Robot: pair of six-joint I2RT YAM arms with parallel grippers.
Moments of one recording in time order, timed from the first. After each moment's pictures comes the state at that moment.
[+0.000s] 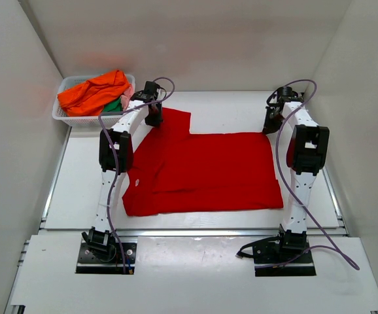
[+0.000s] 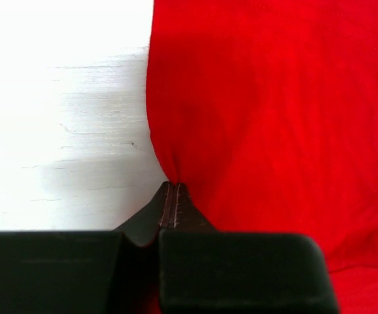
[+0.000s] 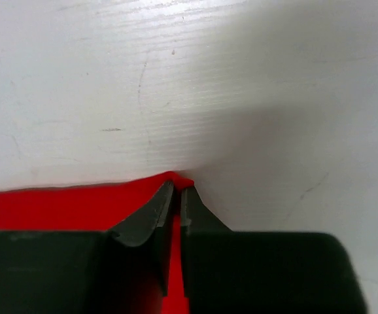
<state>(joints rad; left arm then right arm) -0.25 2.58 2.35 -0.83 -0.03 -0.24 -0.09 2.35 1.96 -0.75 -0.14 0.14</state>
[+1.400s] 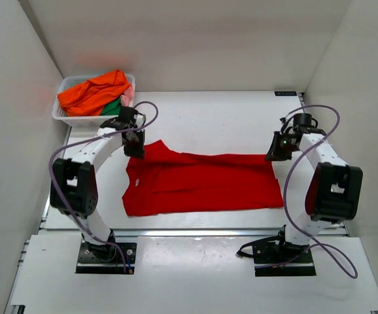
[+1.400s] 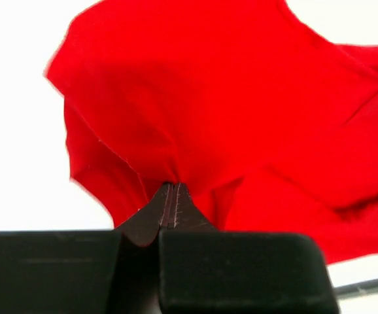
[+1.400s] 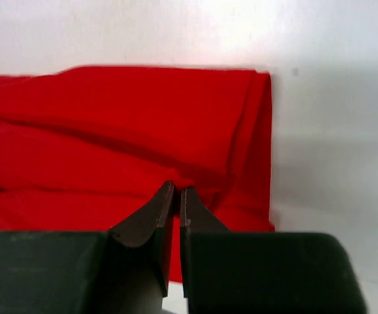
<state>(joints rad) -0.22 1.72 1.29 -0.71 0.08 -0.18 -0.16 1.64 1.15 -0.65 -0.38 0.08</state>
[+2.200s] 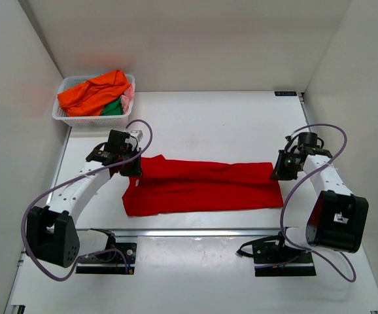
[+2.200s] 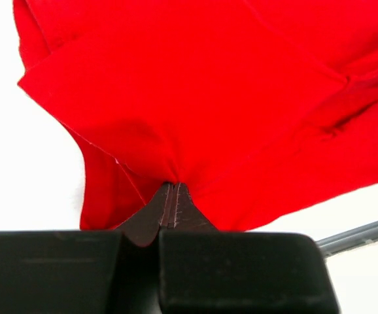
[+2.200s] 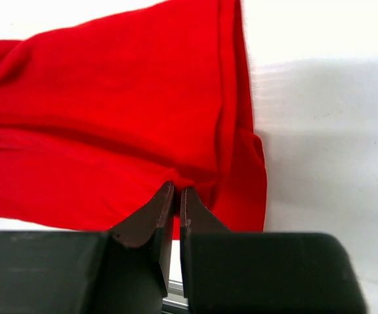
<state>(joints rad) -0.26 1.27 0.91 -0.63 0.15 -0.18 -0.20 1.35 0.87 -0.69 -0.33 0.06</state>
